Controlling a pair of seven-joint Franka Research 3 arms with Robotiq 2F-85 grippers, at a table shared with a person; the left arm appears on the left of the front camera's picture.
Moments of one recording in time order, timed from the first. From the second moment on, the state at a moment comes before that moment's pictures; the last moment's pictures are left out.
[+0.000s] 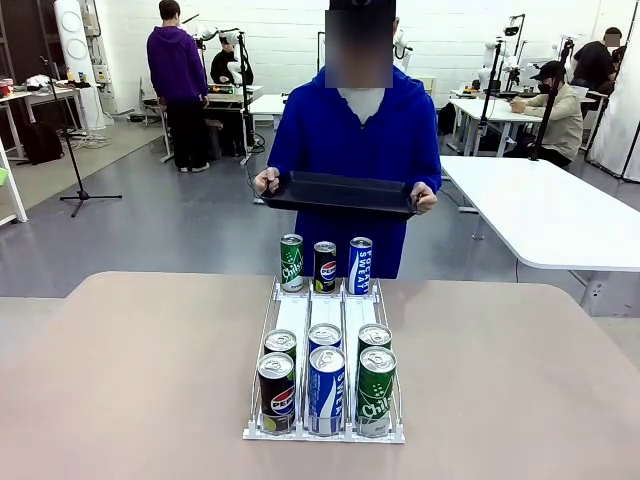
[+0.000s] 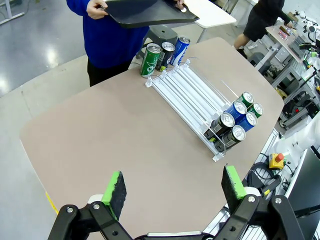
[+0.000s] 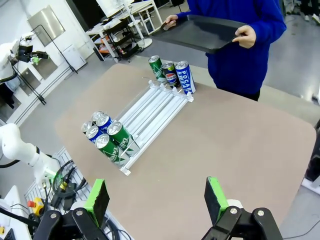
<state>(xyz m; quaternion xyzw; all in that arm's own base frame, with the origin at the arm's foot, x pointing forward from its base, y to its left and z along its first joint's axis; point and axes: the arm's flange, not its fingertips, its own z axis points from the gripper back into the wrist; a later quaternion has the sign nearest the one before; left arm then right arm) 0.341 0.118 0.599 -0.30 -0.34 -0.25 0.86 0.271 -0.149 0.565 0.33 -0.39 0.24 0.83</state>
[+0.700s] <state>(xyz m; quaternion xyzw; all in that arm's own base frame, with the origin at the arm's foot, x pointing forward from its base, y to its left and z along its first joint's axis) 0.341 0.118 0.599 -0.30 -0.34 -0.25 0.86 0.271 -0.149 0.565 0.33 -0.39 0.24 0.83</state>
